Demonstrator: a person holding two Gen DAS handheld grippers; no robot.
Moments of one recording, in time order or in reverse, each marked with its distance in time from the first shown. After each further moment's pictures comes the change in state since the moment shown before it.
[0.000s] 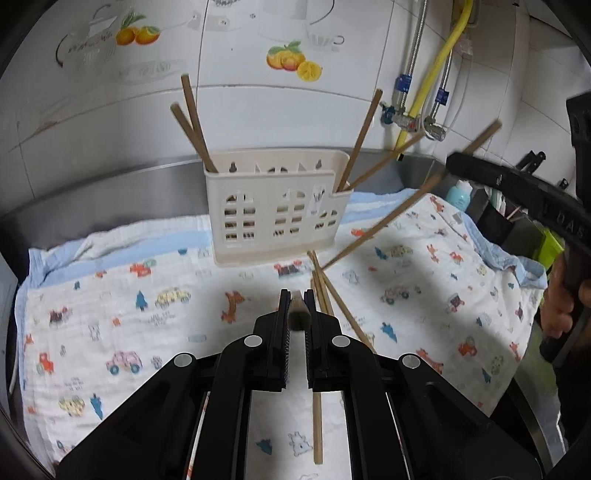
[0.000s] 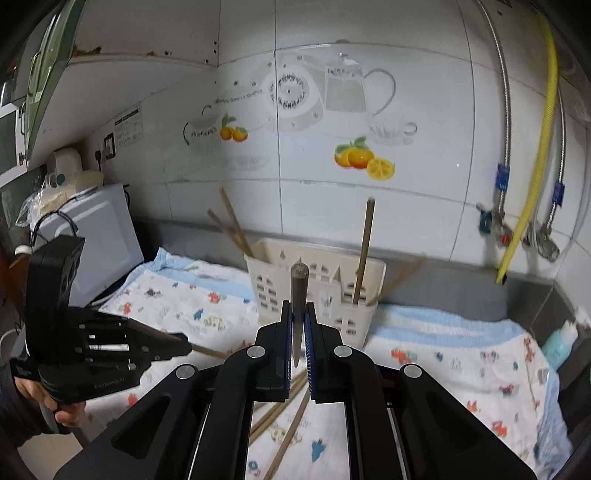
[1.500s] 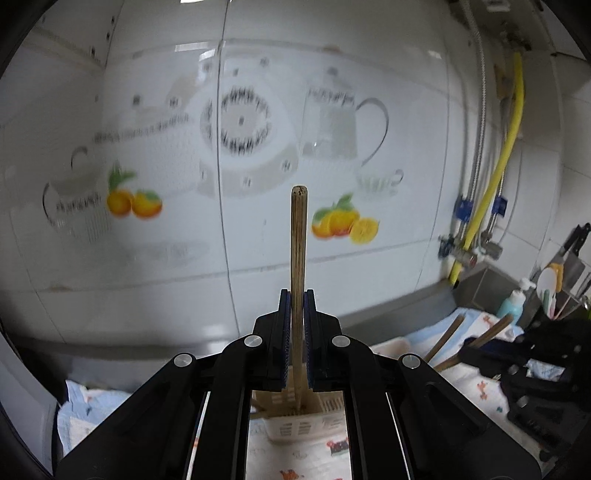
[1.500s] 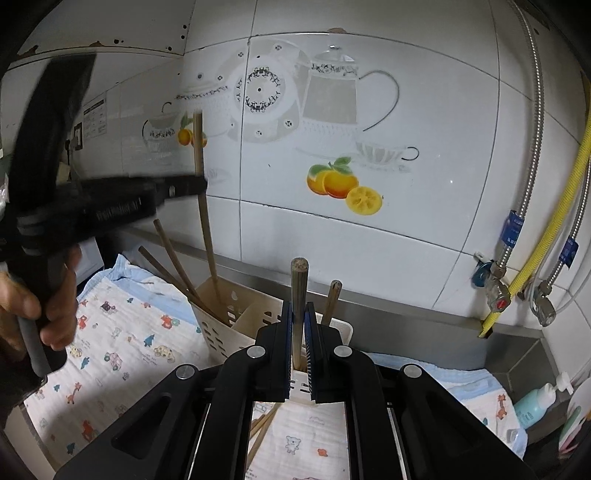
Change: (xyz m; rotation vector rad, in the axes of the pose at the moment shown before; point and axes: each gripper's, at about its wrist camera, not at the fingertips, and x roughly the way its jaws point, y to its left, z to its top) left arm 0.015 0.012 0.170 0.025 -0.290 0.181; right arm 0.065 -0.028 0.057 -0.072 0.039 -0.087
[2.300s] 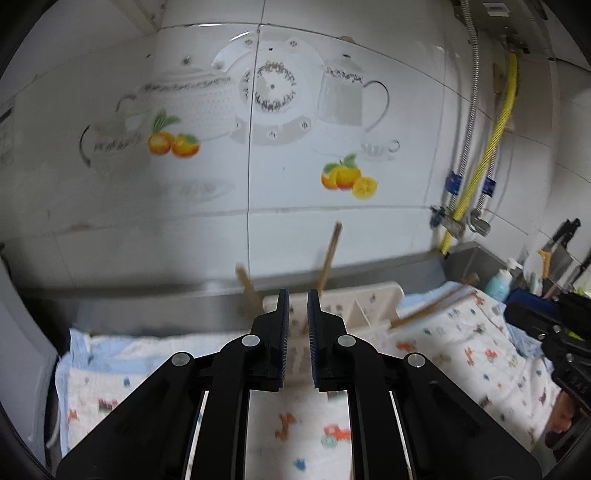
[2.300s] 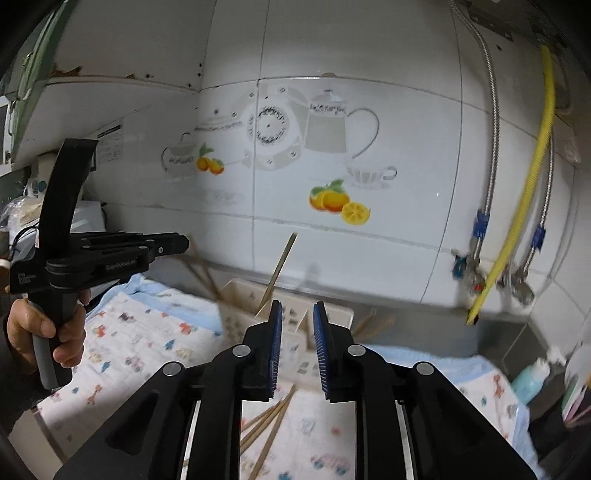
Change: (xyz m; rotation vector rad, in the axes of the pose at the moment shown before) left arm -0.056 0.018 -0.057 -0.058 0.066 -0.013; right arm -0.069 0.018 -0.035 0.043 -0.102 -0.012
